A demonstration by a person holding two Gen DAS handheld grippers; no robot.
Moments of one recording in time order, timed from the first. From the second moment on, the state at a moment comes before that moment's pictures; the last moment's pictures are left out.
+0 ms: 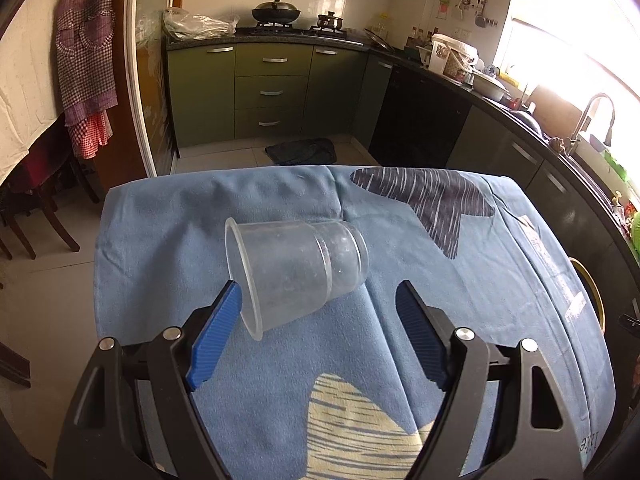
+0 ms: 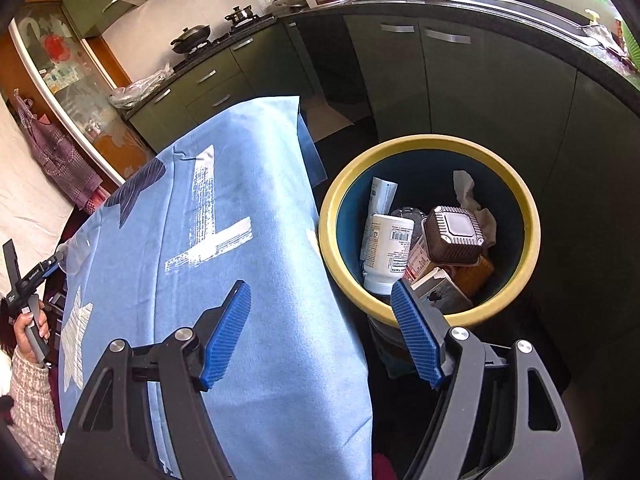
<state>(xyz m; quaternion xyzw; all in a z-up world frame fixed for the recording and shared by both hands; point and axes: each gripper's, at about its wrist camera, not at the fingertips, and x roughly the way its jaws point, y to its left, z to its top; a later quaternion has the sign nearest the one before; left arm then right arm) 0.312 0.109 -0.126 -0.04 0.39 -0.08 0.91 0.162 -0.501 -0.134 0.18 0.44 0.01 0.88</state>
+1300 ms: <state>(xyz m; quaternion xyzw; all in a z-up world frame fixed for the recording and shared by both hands) 0.235 0.034 -0.072 0.04 0.34 -0.16 0.93 0.139 -0.482 -0.113 0.17 0.42 0.04 0.89</state>
